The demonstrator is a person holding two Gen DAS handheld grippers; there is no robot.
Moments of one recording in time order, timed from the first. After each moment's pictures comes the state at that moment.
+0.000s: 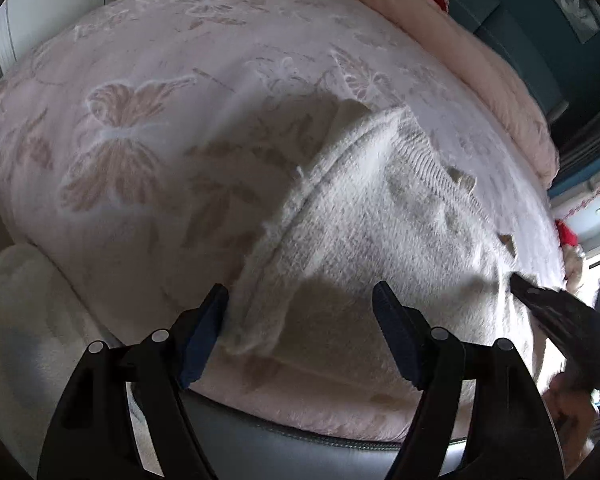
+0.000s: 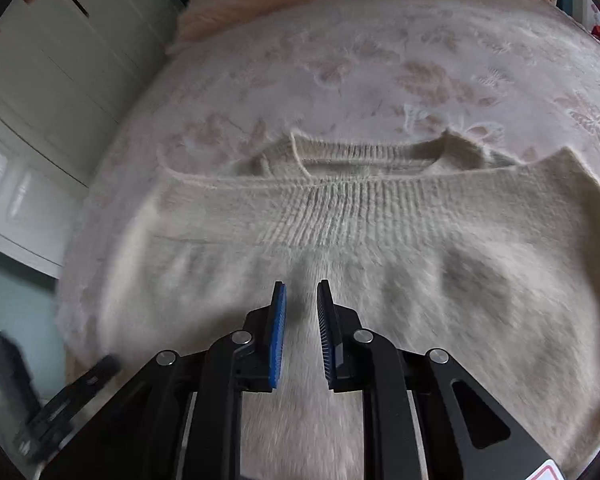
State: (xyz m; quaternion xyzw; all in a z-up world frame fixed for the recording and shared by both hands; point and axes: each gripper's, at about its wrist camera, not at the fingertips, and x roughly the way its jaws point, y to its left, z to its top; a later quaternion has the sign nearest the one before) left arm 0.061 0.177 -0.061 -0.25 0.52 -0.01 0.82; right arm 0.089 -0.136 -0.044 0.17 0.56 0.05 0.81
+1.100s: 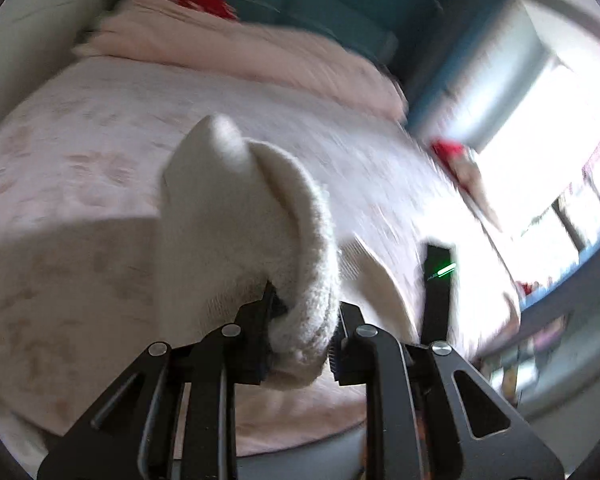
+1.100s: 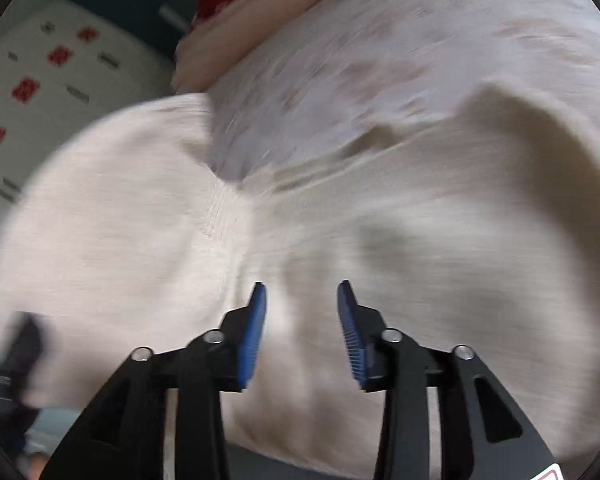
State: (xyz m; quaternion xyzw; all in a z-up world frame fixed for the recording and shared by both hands) left arm 0.040 -0.043 0.074 -0.09 0.44 -0.29 0.85; right arm 0.019 -0.252 -0.030 0.35 0.47 0.06 0.81
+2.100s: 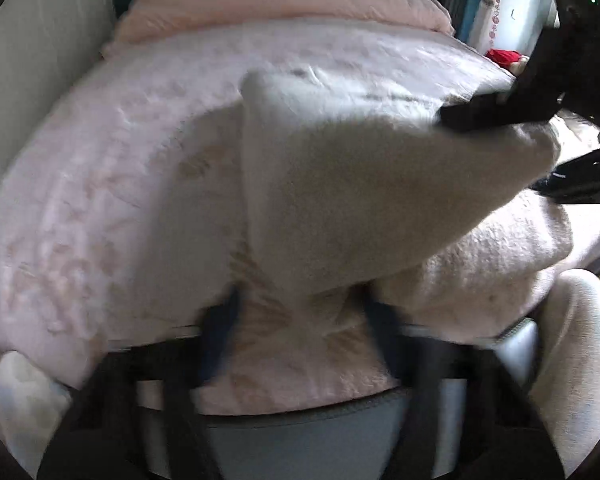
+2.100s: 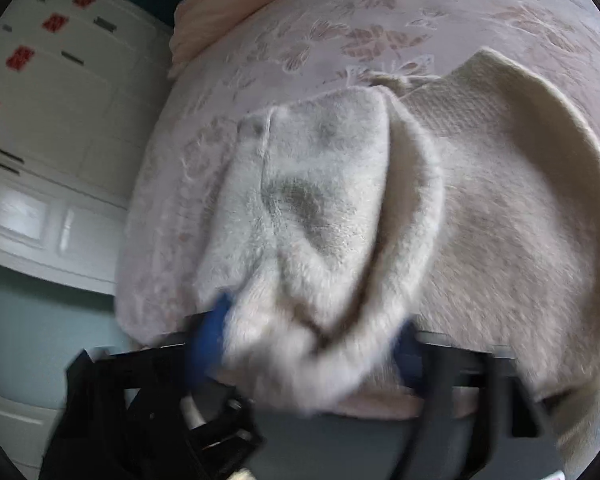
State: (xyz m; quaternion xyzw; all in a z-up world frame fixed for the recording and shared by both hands) left arm -0.006 0.003 -0.043 0.05 0.48 -0.18 0.85; right arm 0.013 -0.204 -0.019 0.29 0.54 0.09 0.78
